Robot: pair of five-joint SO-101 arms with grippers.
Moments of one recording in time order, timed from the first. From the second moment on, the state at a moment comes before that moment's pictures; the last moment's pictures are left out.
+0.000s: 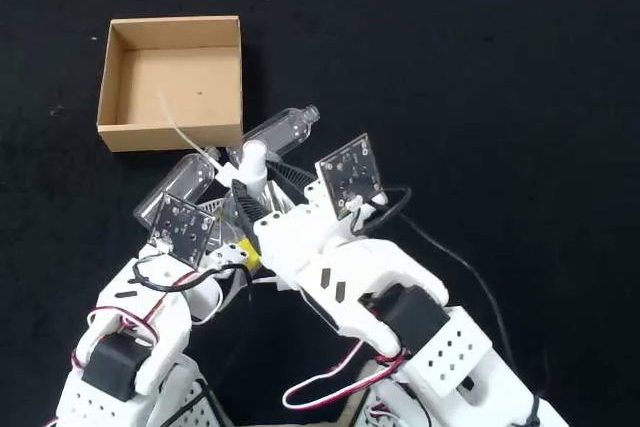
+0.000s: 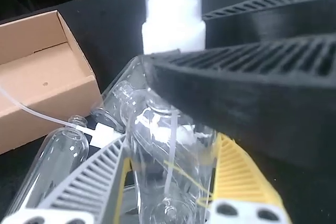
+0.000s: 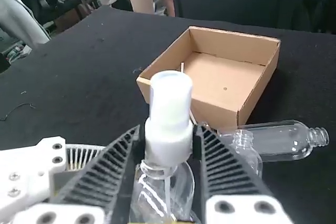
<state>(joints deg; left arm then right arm) 18.1 -104.0 77.8 57.4 -3.6 -41.6 -67.2 62.8 34.4 -11.6</state>
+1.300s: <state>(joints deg) 17.8 -104.0 77.8 57.4 -3.6 -27.5 -37.8 35.6 31.7 -3.8</state>
